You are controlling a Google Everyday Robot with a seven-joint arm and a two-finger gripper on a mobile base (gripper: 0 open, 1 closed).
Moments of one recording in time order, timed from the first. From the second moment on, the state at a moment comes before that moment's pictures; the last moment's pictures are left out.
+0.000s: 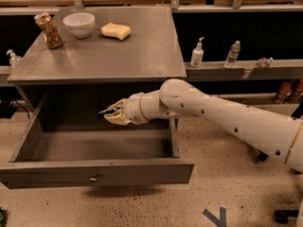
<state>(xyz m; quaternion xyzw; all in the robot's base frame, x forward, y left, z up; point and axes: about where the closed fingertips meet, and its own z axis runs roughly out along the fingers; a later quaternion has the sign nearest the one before) 0.609 0.126 0.712 -0.58 0.64 0.27 0.43</state>
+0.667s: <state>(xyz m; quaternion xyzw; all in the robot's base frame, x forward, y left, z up) 0.603 0.121 0.683 -0.58 0.64 0.31 0.41</state>
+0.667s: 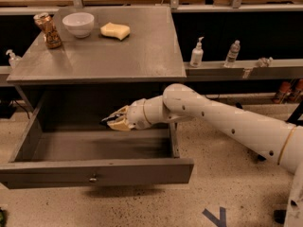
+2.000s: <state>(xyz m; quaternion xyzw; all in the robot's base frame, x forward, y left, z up) 0.601 0.115 0.663 -0.57 0.64 0.33 0.40</state>
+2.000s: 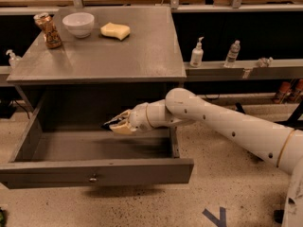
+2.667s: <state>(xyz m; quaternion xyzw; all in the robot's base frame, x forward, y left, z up) 0.599 0.120 0.662 -0.57 0.64 0.33 0.40</state>
